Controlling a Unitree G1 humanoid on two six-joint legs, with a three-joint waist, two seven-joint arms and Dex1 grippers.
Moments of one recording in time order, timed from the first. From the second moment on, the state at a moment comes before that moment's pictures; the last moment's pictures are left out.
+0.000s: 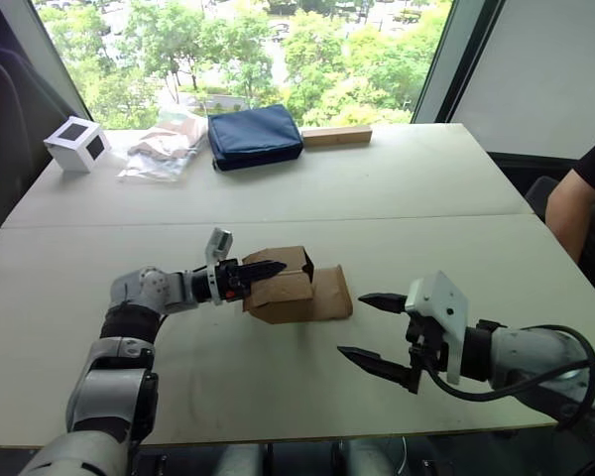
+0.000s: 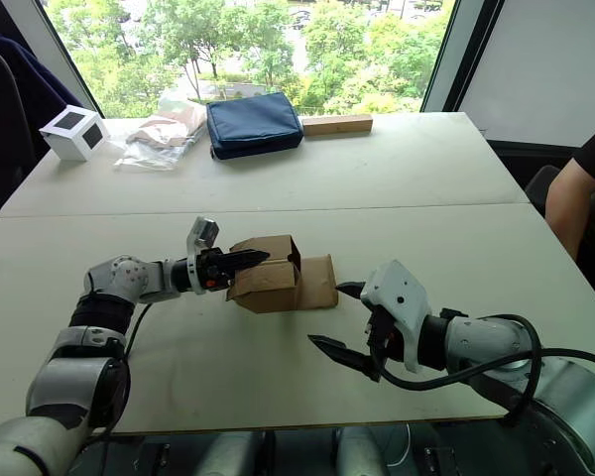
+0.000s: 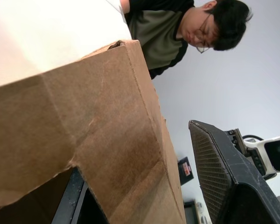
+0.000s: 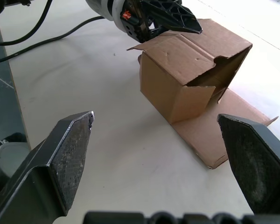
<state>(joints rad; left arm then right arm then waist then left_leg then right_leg) -0.74 0.40 0.09 0.64 -0.73 1.16 -1.13 -0.04 -0.86 -0.12 -0.90 0.85 0.90 0.51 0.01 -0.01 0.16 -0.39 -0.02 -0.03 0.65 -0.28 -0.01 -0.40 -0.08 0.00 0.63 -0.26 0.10</state>
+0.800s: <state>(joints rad) -1.01 0.59 0.09 0.31 -0.72 0.93 -1.36 -0.53 -0.36 -0.24 -0.54 0.99 0.74 0.15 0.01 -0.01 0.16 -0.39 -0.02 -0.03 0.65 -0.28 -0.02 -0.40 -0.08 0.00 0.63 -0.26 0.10</state>
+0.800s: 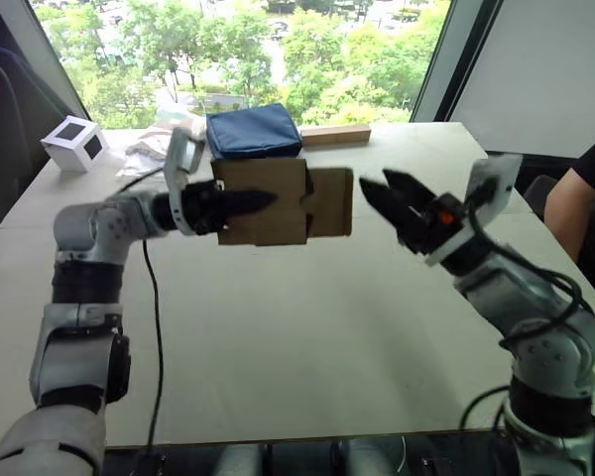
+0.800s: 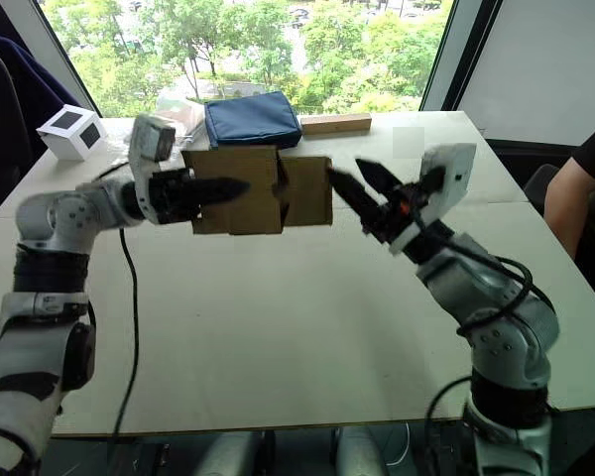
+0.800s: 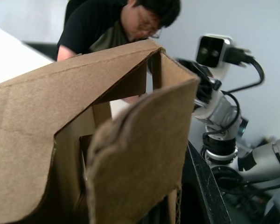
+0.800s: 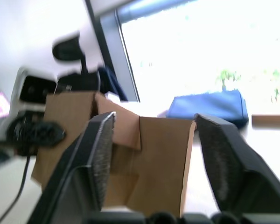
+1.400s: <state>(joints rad) -1.13 0.60 0.05 0.39 -0.69 0.84 -1.48 -0.63 -0.32 -0.10 -0.47 0.92 0.69 0.19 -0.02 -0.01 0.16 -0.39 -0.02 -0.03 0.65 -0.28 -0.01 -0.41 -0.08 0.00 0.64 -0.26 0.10</state>
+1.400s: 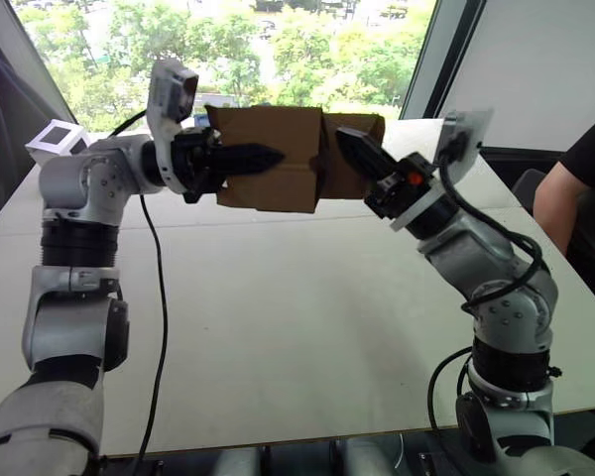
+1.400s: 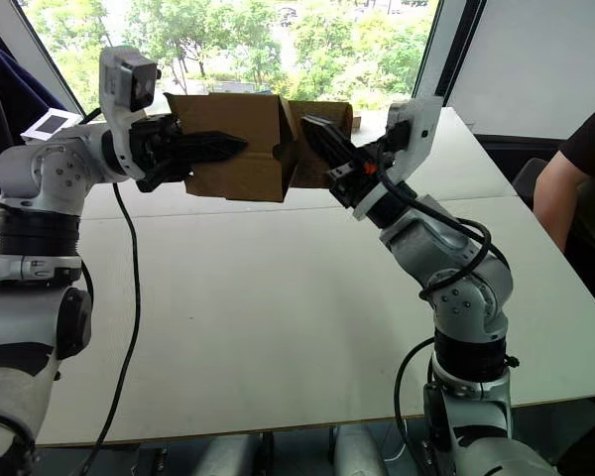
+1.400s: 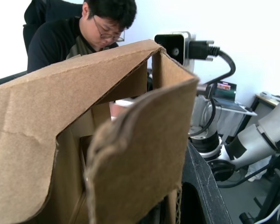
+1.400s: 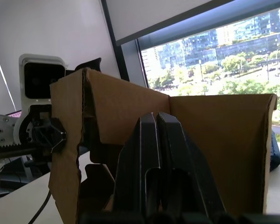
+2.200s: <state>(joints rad) -1.13 0.60 0.06 0.42 -0.68 0.82 -1.48 -0.58 -0.43 -0.21 -0.59 1.07 0.75 0.21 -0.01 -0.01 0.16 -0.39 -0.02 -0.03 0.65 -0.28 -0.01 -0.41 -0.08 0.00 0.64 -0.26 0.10</state>
